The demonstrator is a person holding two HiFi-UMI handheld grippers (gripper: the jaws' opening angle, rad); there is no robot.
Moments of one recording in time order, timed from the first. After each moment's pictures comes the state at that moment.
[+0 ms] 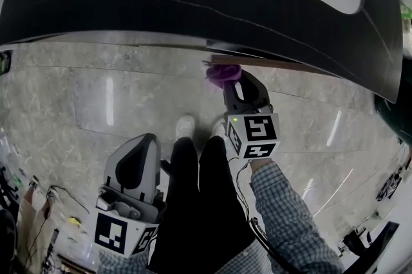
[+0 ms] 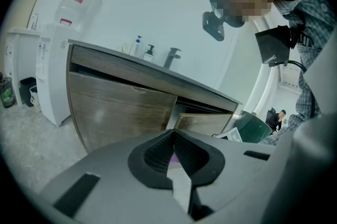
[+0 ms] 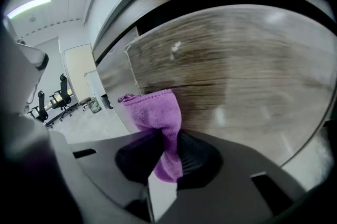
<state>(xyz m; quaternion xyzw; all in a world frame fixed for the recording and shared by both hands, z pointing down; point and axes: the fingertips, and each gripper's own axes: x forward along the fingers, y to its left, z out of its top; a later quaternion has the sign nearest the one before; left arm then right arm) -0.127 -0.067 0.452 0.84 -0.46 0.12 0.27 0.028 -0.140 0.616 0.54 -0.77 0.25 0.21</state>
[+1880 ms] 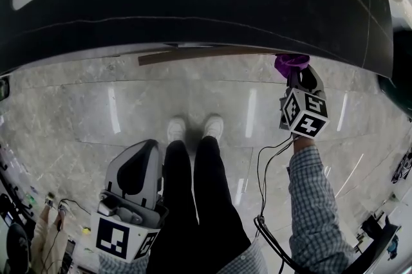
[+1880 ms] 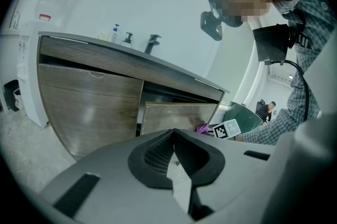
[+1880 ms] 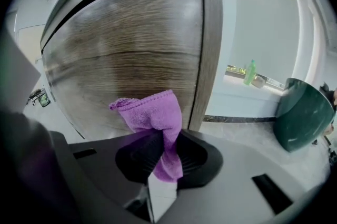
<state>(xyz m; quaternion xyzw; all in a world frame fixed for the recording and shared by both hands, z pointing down) -0.019 -0.048 0.467 0.86 -0.40 0.15 0.26 0.330 -0.106 0.647 0.71 -0.61 0.23 0.26</state>
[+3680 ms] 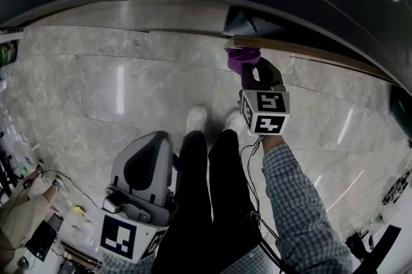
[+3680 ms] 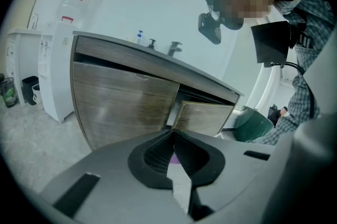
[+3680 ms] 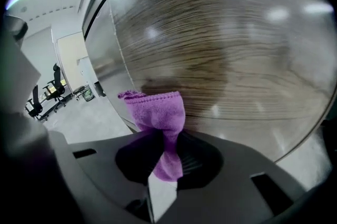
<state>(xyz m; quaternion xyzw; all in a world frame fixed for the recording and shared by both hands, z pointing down) -0.125 -0.054 0.489 0.83 -0.46 0.14 0.27 0.041 -0.140 0.715 0.55 -0.75 0.27 0.25</state>
